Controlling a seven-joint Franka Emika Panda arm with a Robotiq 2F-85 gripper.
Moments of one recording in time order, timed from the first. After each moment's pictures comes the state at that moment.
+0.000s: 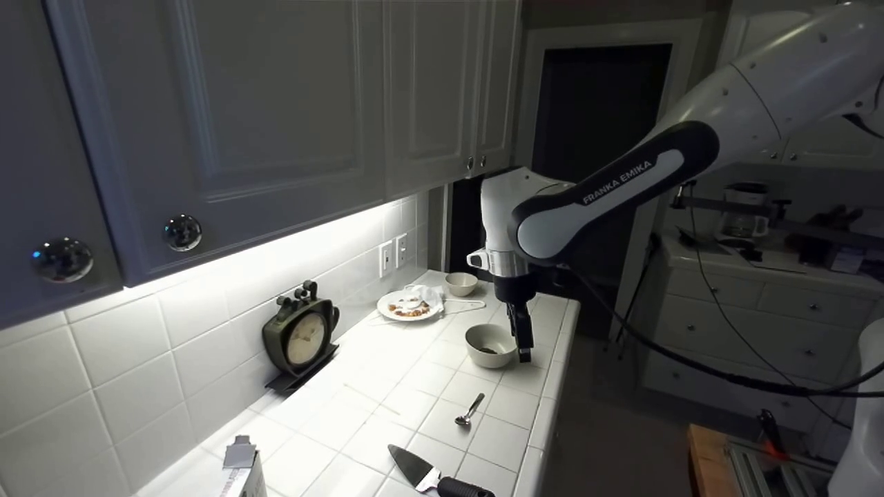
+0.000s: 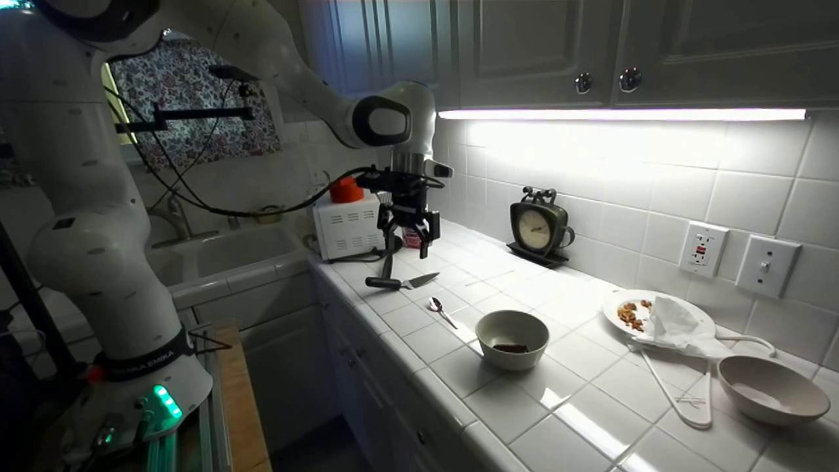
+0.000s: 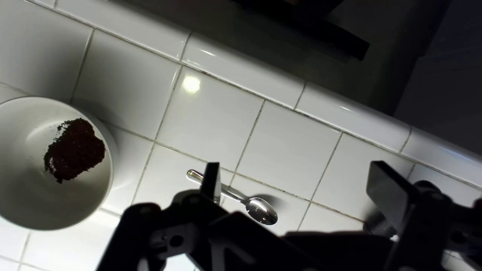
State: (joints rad) arm -0.06 0.07 -0.07 -2.17 -0.10 2.09 -0.47
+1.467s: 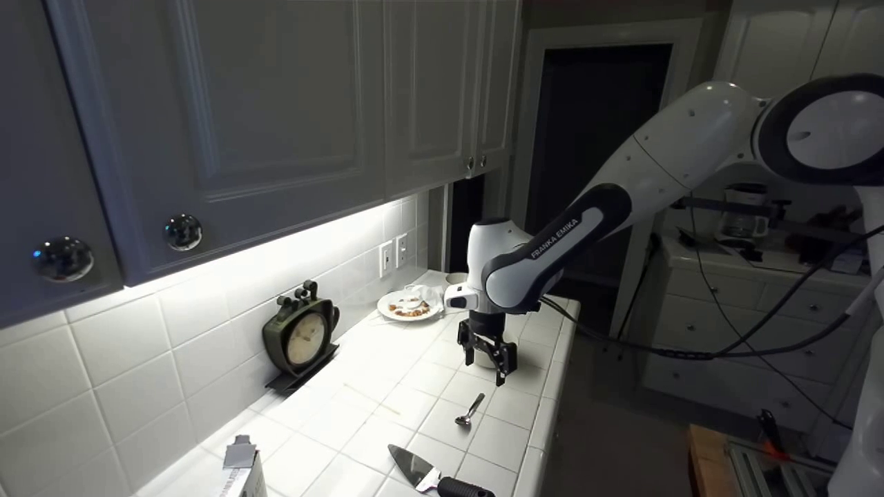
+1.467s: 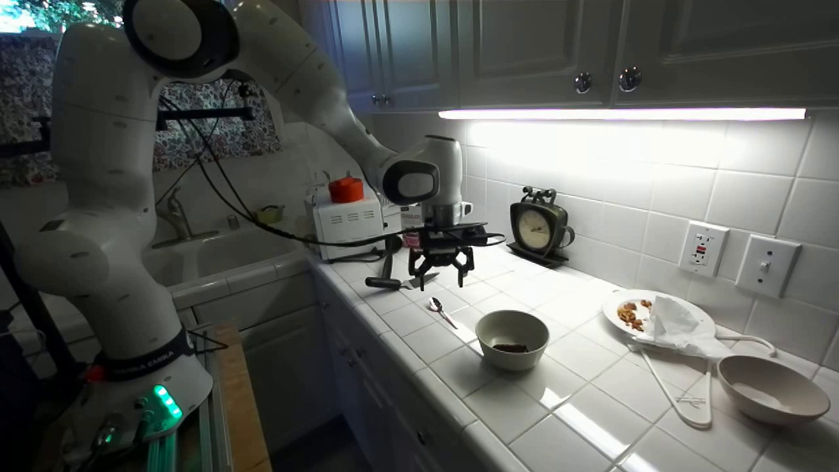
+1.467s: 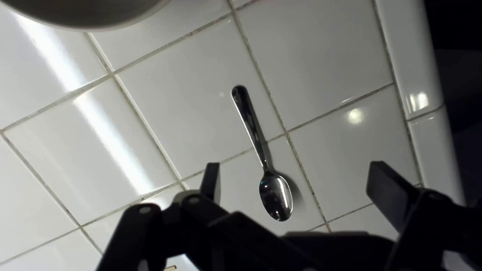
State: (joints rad) arm -0.19 0.37 0.01 -2.08 -0.02 2.42 -1.31
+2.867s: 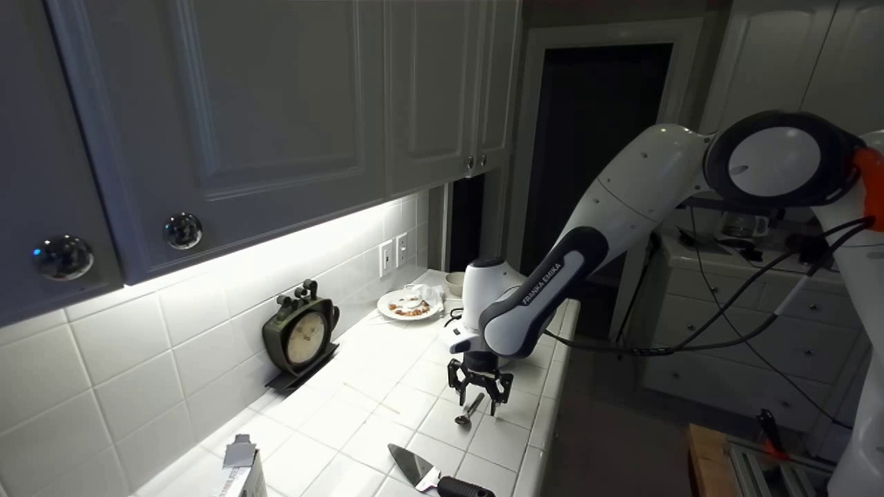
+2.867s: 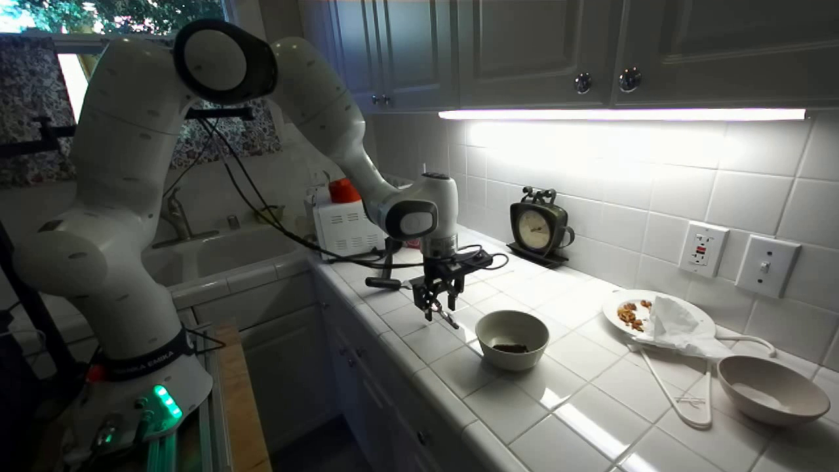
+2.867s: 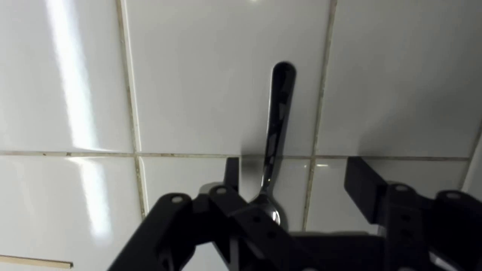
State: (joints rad) arm -0.21 0.53 0.05 -2.08 -0.07 2.60 -1.72
